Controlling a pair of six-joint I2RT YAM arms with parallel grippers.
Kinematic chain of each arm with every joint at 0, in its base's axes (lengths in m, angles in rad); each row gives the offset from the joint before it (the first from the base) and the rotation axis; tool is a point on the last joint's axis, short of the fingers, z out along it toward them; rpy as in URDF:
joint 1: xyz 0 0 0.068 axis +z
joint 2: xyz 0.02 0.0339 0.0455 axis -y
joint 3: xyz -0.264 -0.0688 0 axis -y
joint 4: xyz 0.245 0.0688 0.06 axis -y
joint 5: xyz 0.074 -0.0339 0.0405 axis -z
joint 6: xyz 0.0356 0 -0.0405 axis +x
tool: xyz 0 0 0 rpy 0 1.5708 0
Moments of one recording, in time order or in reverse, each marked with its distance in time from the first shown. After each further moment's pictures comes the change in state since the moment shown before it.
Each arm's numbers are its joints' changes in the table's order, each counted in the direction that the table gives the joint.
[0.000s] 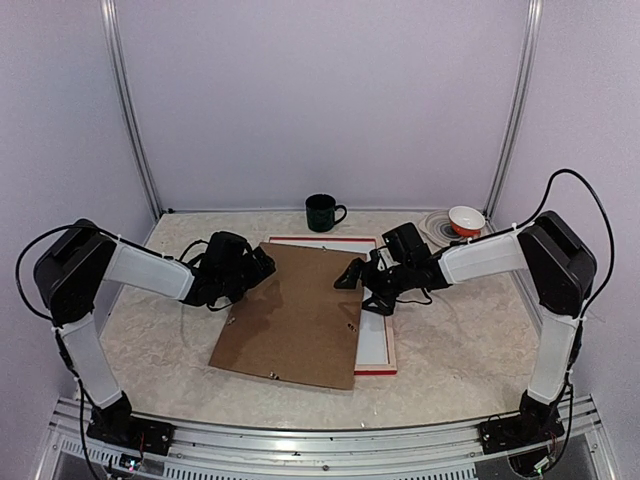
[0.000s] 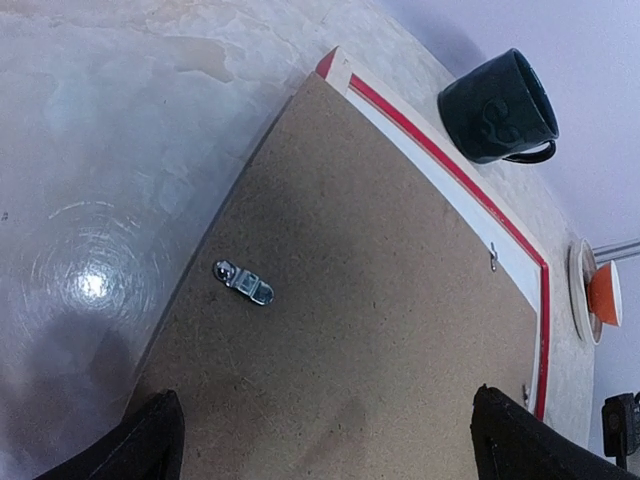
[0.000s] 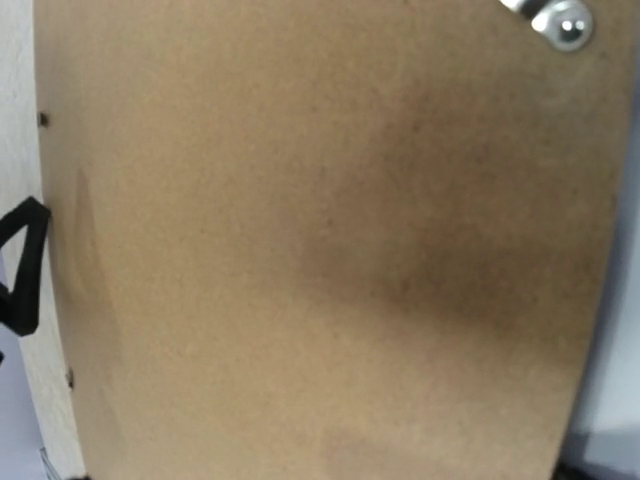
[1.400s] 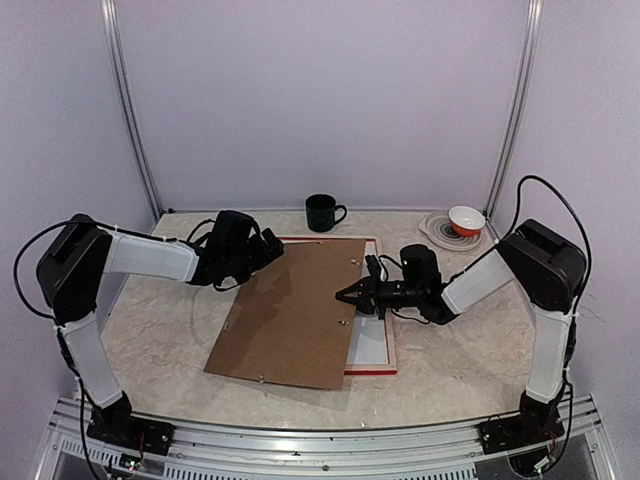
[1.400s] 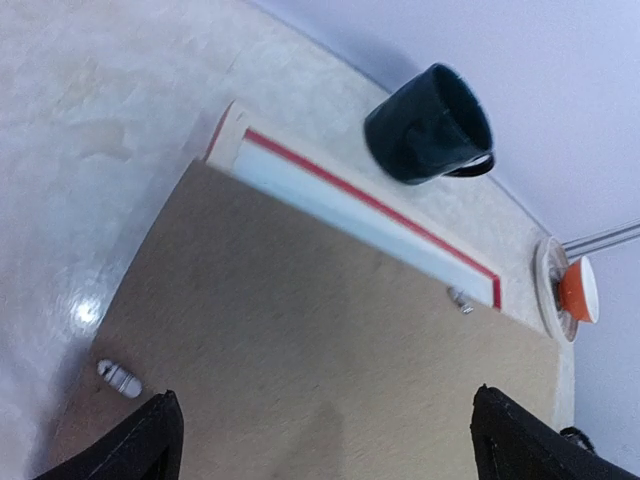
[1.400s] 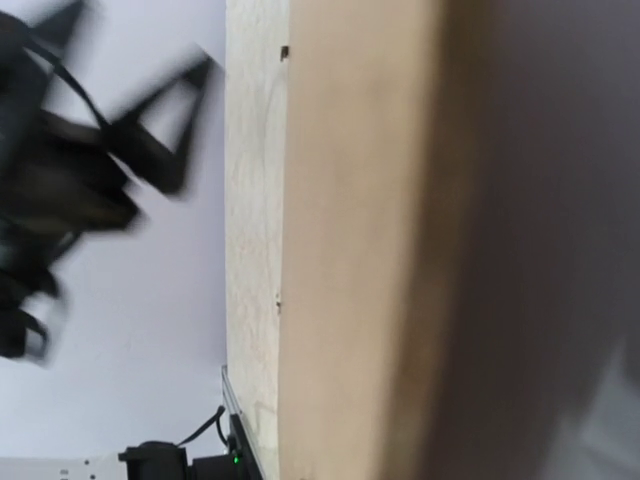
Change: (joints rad) left arm 0.002 -0.024 0.148 -0.108 0.026 0.058; right arm -0.005 -0.067 -0.260 0.747 -0.255 0.222
